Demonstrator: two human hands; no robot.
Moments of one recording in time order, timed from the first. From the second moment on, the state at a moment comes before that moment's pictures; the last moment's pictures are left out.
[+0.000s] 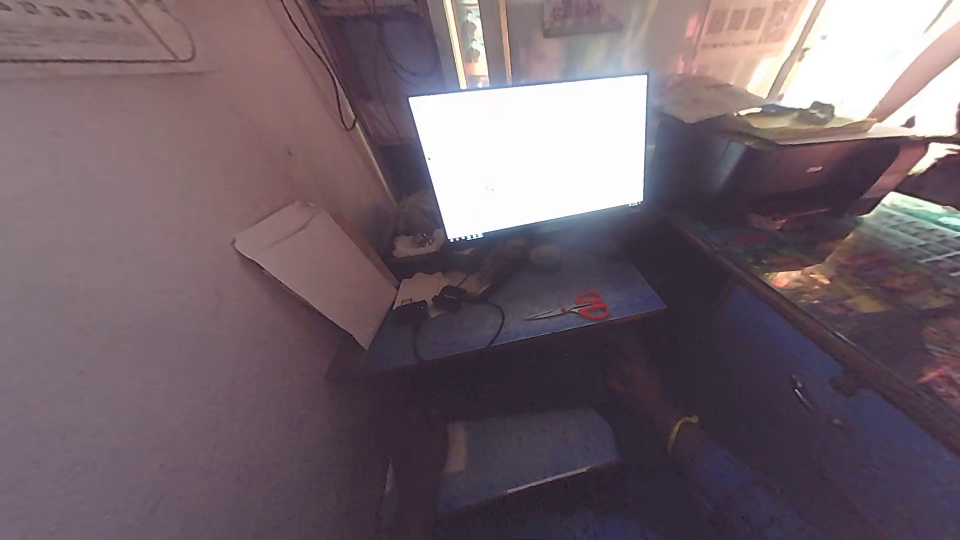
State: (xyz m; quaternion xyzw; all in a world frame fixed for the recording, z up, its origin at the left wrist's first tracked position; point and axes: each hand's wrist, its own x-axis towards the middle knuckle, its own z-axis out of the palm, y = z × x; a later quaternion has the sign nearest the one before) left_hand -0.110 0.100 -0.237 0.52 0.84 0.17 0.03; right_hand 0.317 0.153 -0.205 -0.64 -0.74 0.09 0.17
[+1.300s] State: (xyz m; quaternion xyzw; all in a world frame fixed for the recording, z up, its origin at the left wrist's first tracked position) left_hand -0.109 0.098 -0.236 0.51 0.84 0.21 0.02; right_hand 0.319 0.151 -0.210 -0.65 -0.74 0.09 0.16
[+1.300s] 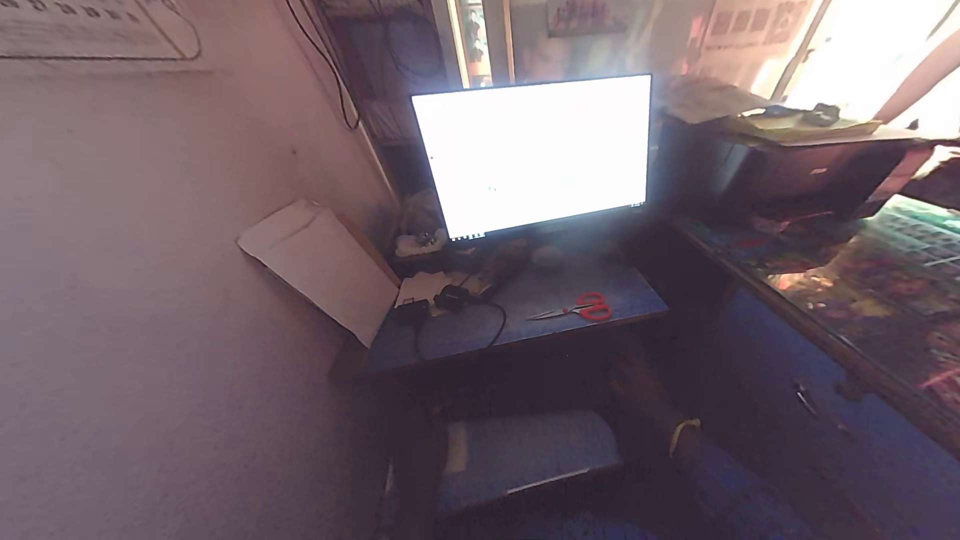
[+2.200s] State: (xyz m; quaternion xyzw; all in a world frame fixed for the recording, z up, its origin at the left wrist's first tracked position) left_hand 0.012 0.090 -0.213 0.81 0.57 0.09 0.09; right_hand 0.319 0.157 -0.207 -0.65 -0.74 0.08 0.16
